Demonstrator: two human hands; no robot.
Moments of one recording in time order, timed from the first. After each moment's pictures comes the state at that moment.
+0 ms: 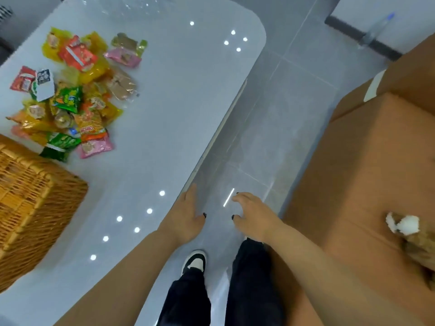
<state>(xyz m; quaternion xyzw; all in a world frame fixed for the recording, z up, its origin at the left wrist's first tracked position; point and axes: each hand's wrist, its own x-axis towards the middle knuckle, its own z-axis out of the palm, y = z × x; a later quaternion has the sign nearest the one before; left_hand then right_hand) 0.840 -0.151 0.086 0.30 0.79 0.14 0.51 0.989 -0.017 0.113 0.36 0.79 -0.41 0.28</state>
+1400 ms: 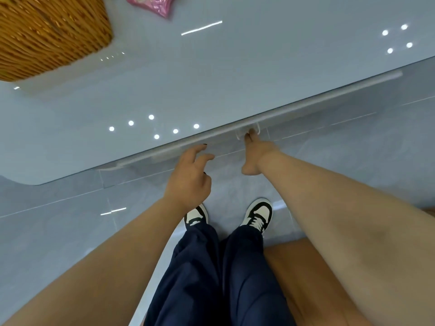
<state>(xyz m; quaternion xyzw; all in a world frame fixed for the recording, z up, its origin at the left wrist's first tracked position) 0.915 -0.133 -0.054 0.11 0.93 0.27 0.20 0.858 0.062 -0.092 -0.03 0.87 -0.03 0.50</state>
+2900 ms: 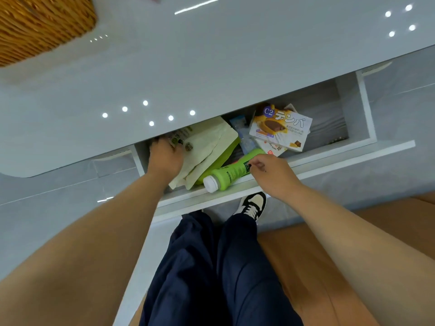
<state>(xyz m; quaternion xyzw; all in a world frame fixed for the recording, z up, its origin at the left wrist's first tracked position) 0.874 -0.149 -0.084 -0.22 0.89 0.27 0.29 0.929 0.093 -0.046 0.13 0.85 -0.37 0.36</state>
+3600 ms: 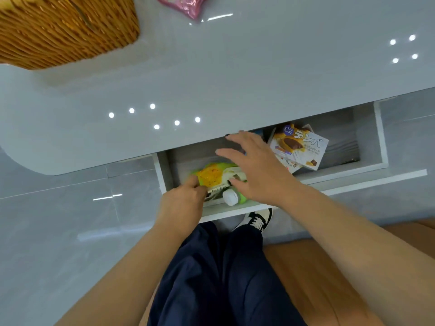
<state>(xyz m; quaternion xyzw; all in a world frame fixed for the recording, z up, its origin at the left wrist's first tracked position) 0.942 -0.172 -0.017 0.13 0.95 0.09 0.28 0.883 0.030 -0.011 -0.22 0.92 -0.26 0.22</state>
